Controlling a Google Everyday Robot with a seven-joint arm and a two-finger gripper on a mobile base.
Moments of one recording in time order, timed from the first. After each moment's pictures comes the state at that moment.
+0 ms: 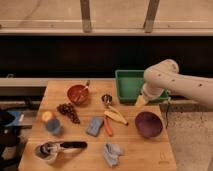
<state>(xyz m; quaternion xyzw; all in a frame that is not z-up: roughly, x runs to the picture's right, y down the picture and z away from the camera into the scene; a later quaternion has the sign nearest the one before) 0.211 0.064 0.765 -0.21 0.13 0.46 0.85</state>
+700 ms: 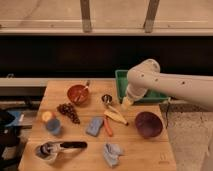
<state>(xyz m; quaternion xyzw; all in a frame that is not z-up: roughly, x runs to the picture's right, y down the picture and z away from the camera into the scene) 0.158 0.067 0.762 -0.22 0.10 0.42 0.87</state>
